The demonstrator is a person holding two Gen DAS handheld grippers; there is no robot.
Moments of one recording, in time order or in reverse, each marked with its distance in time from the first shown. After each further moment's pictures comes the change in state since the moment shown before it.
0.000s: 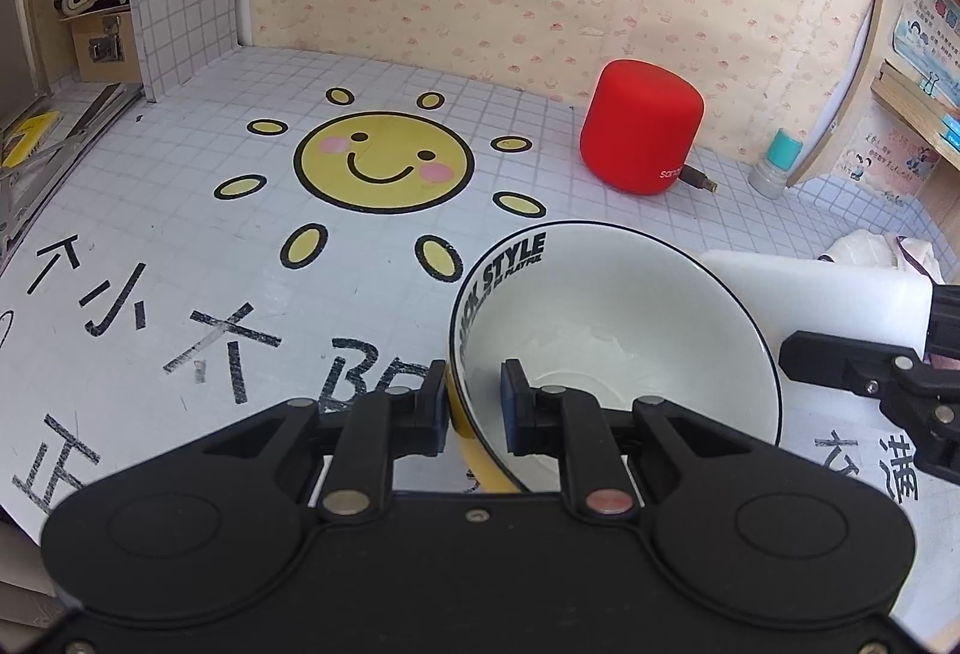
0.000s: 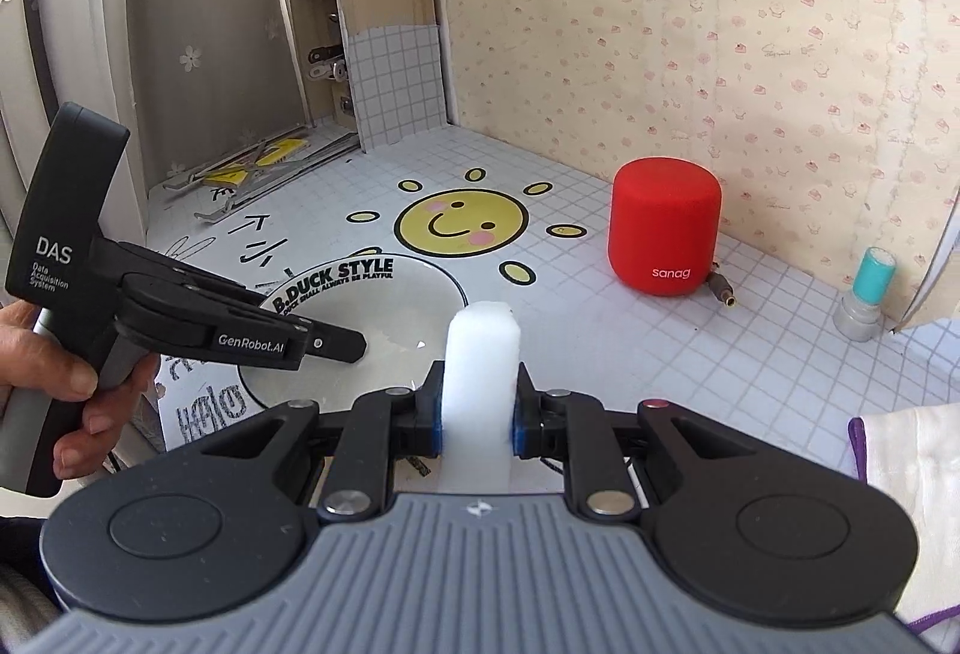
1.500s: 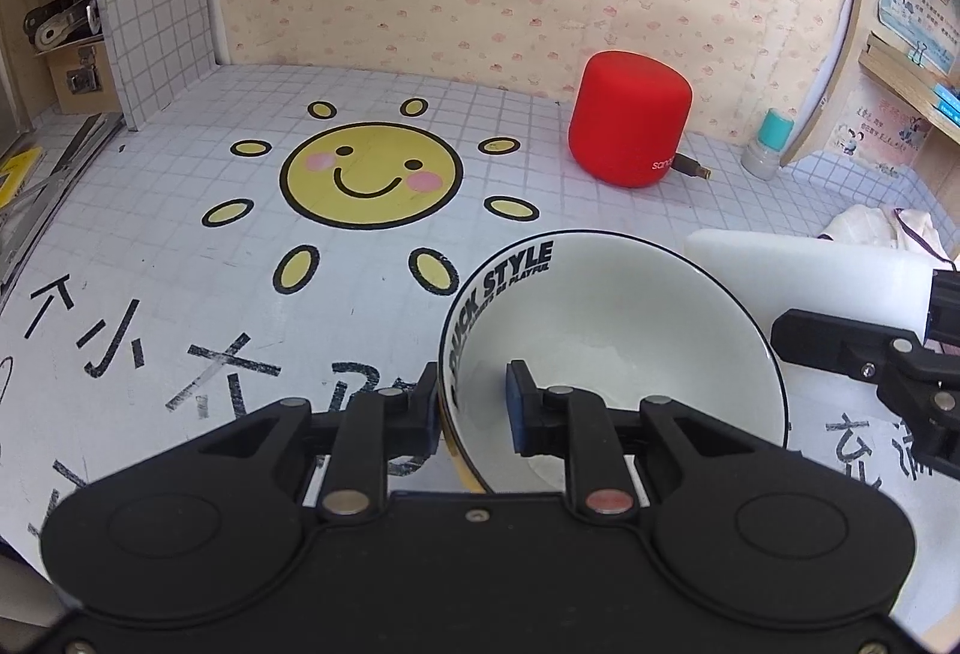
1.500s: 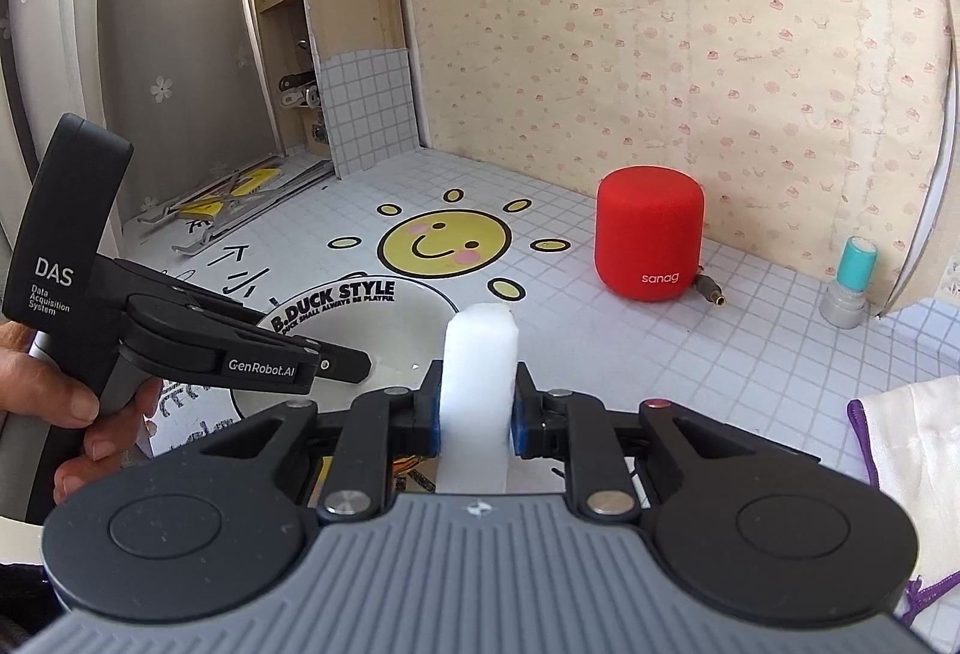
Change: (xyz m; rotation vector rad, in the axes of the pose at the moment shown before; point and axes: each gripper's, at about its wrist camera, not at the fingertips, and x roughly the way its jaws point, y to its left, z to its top) left arm 0.002 -0.004 0.004 0.098 0.000 -0.001; right arm 0.006 0.008 0.001 0.056 -0.050 -0.066
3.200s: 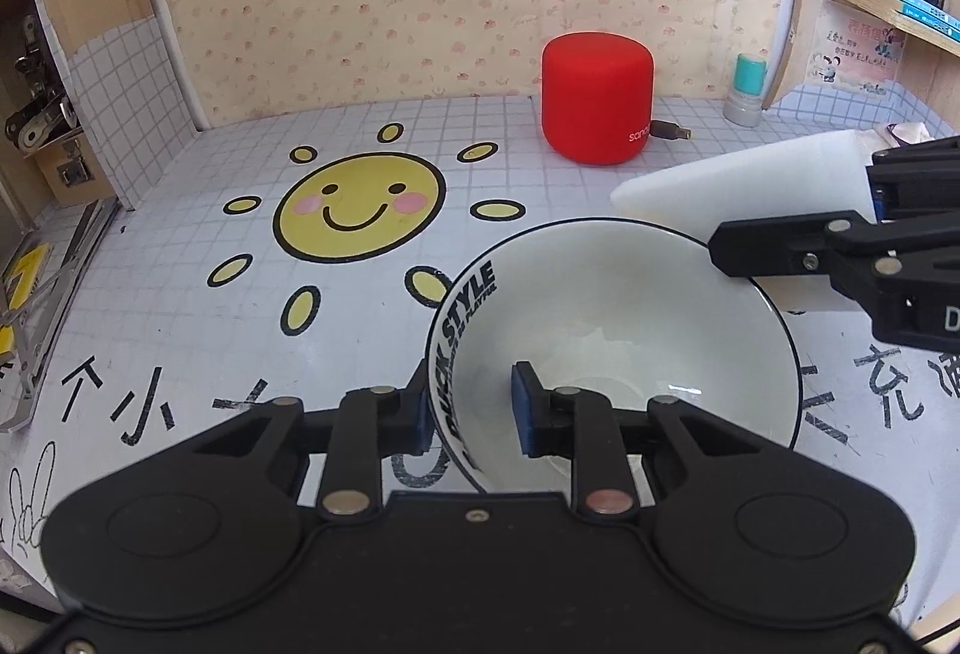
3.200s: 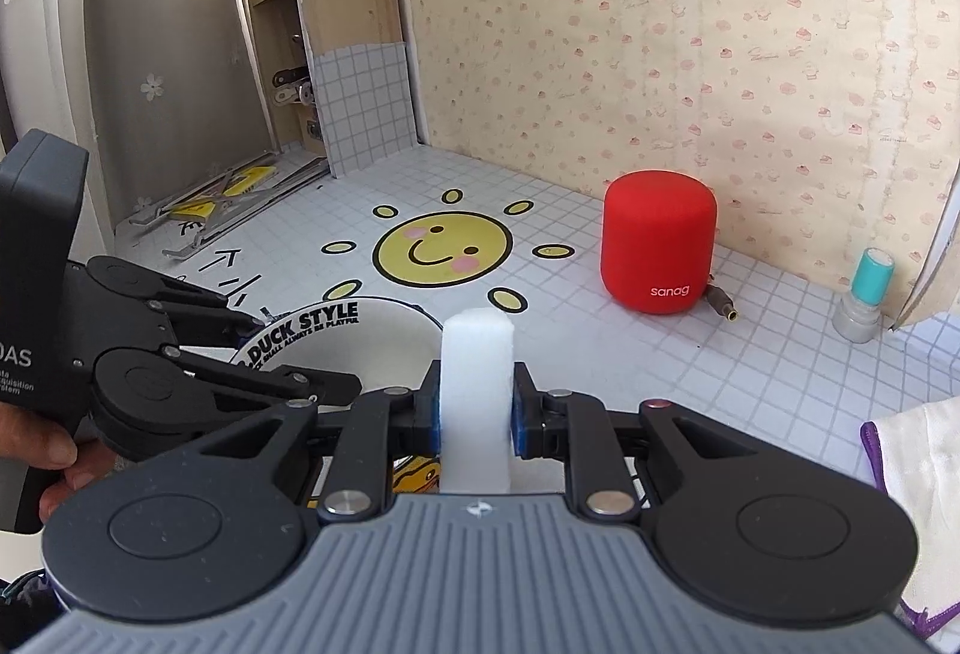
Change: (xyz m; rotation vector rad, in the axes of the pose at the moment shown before) left arm -0.002 -0.017 -0.001 0.174 -0.014 0.065; right arm 0.020 -0.001 0.015 -0.007 0.029 0.005
